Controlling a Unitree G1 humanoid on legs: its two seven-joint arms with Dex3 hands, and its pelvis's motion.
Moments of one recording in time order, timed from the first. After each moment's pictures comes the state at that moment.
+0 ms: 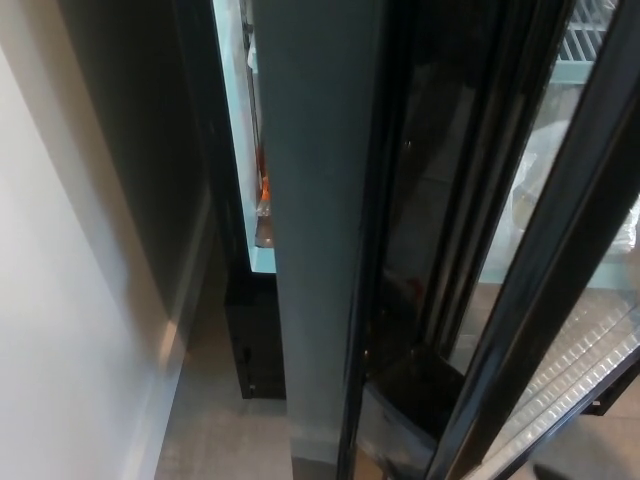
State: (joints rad) left_arm 0.24 0.52 -0.17 1.16 0.30 -0.69 0.07; right_arm 0.68 -0.33 0.09 -0.05 -0.42 -0.87 -0.38
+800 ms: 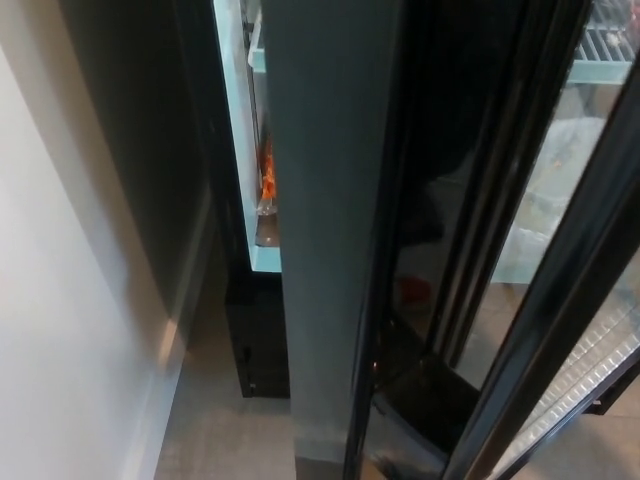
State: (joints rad) left_arm 0.20 0.52 -0.18 1.16 0.30 -0.69 0.07; right_arm 0.23 -0.17 -0.11 -0.75 -0.48 -0.75 -0.35
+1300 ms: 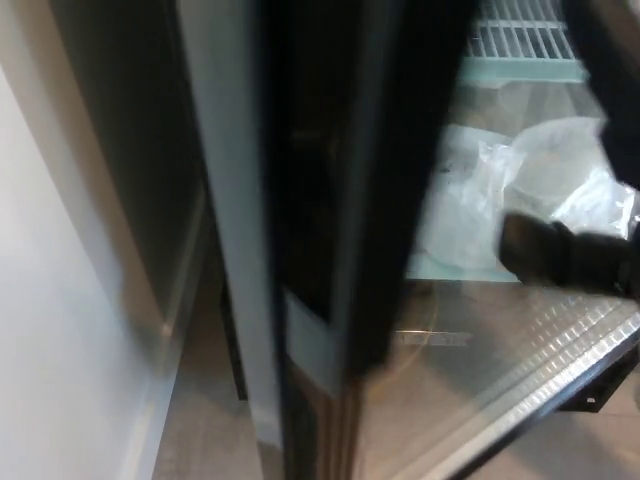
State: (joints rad) left_arm 0.21 0.51 -0.19 1.16 0.30 -0.69 0.06; right_arm -0.28 -0.24 -0.01 -0.36 -0.68 -0.63 -0.26
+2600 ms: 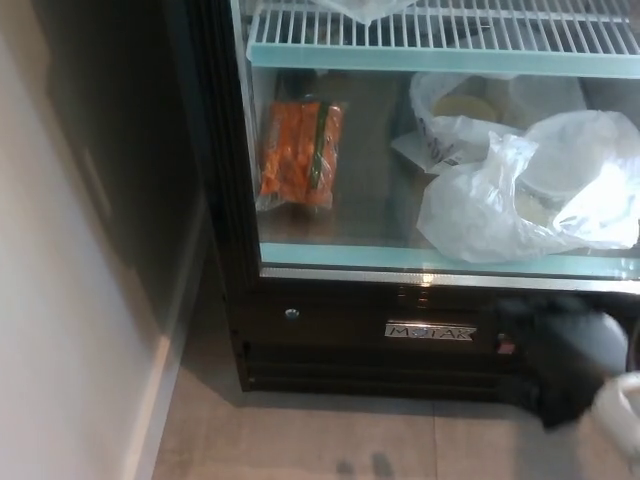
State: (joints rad) left_arm 0.31 0.47 -0.25 1.13 0.32 -0.67 0.07; right_arm -0.26 -0.46 0.32 0.57 -0.84 -0.25 -0.06
